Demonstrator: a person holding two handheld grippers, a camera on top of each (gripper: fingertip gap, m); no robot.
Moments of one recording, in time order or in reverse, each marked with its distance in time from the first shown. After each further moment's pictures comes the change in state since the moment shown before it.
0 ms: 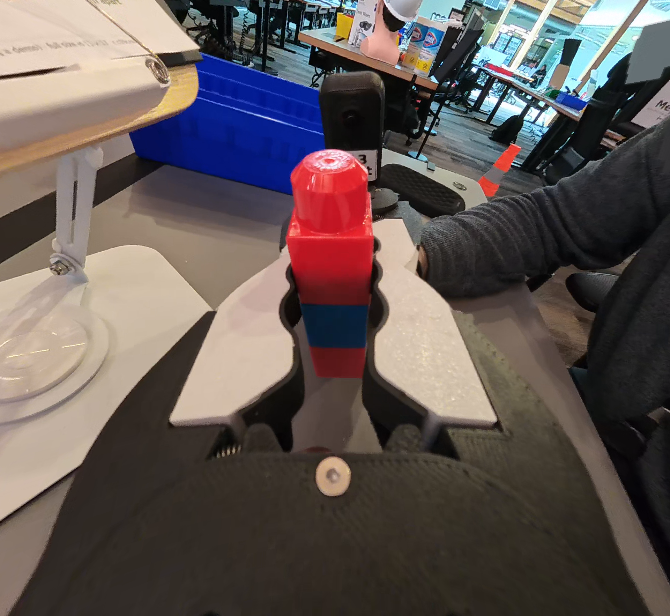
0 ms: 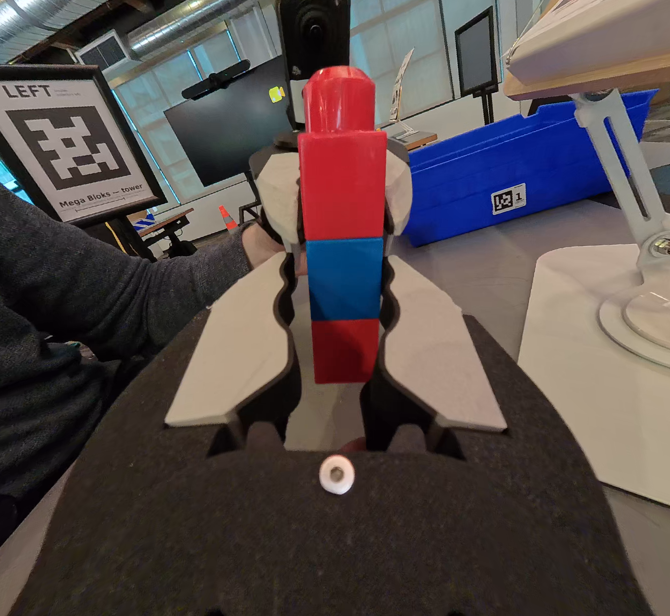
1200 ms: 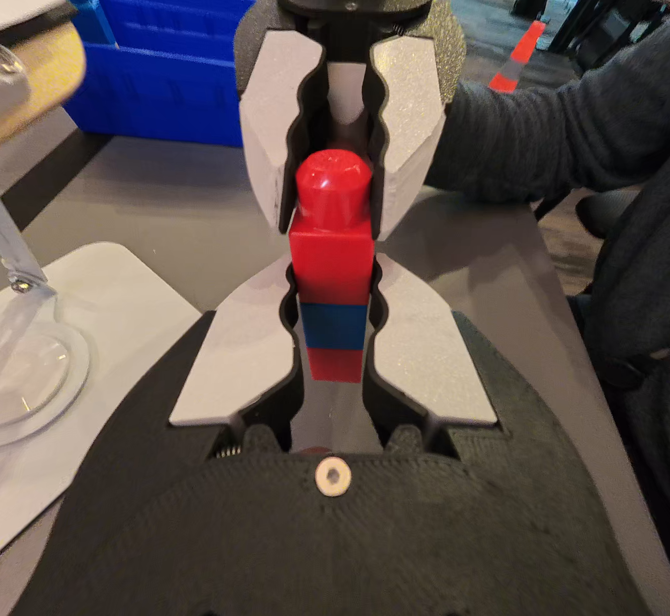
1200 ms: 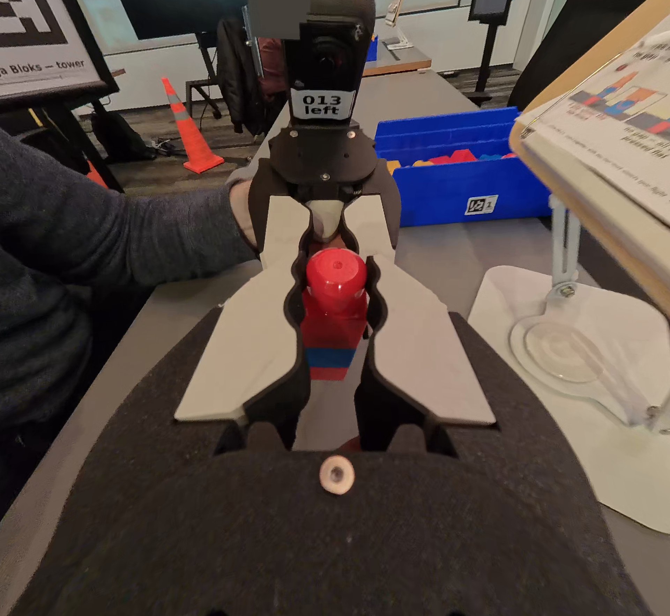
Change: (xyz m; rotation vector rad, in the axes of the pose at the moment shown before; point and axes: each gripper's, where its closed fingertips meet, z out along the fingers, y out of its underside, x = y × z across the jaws) left arm 0.029 0.013 0.015 -0.224 0.022 0.136; right arm -0.028 -0.048 -0.013 -0.295 0.066 -0.234
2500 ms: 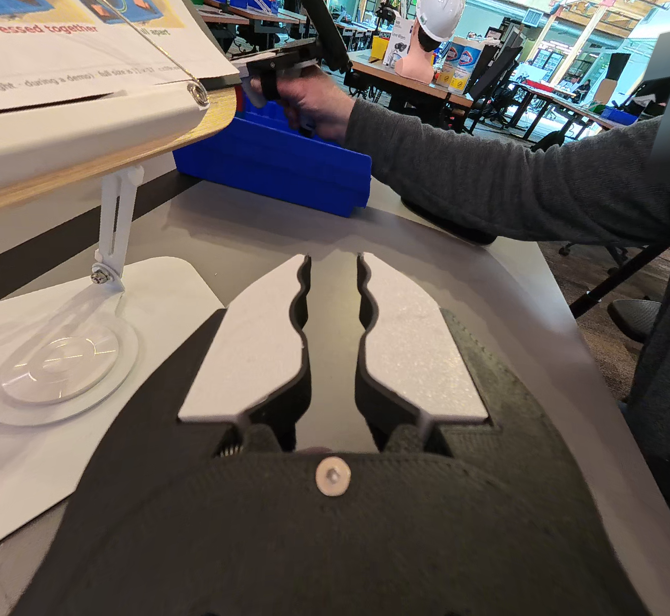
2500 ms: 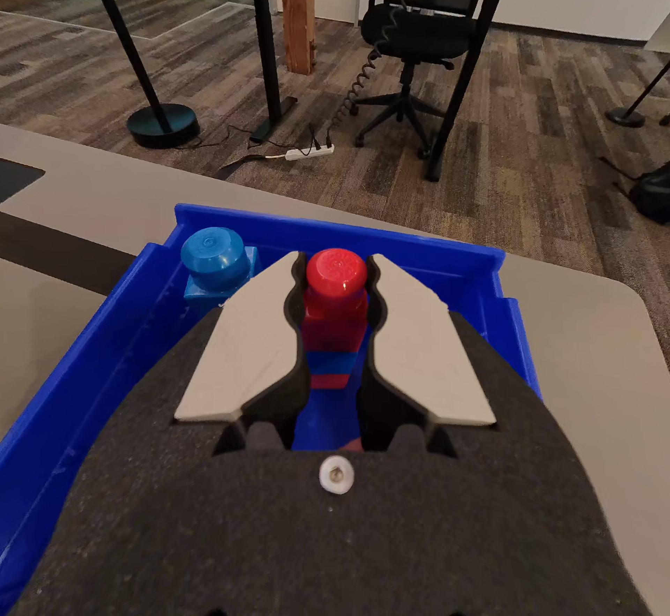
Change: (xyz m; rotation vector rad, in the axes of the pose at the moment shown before) left arm -0.046 -0.012 -0.009 0.262 -0.126 -0.133; right arm 0.308 0.092 -0.348 -0.133 1.260 0.255
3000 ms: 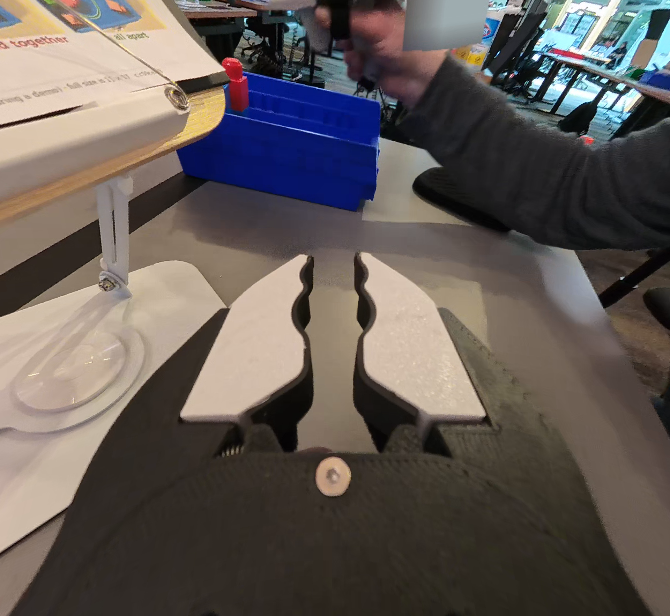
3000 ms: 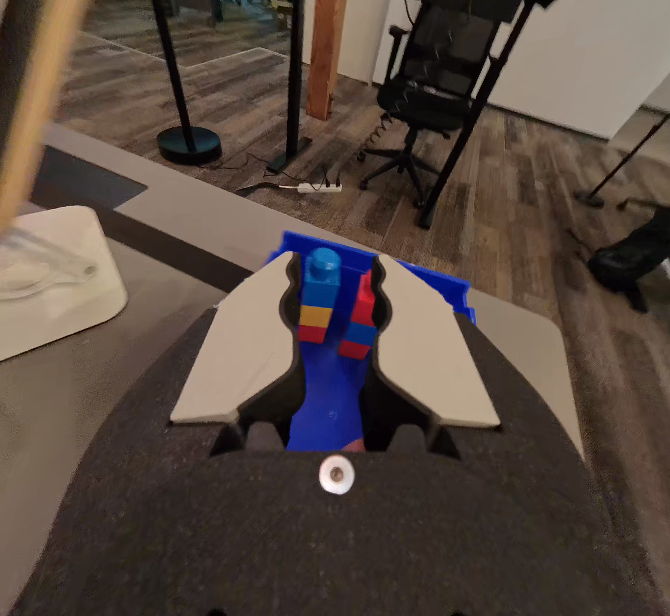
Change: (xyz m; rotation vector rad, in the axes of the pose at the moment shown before) left arm 0.005 0.002 0.009 -0.032 -0.041 0.066; right arm -0.049 -0.054 -0.110 0.104 -0.022 -0.135
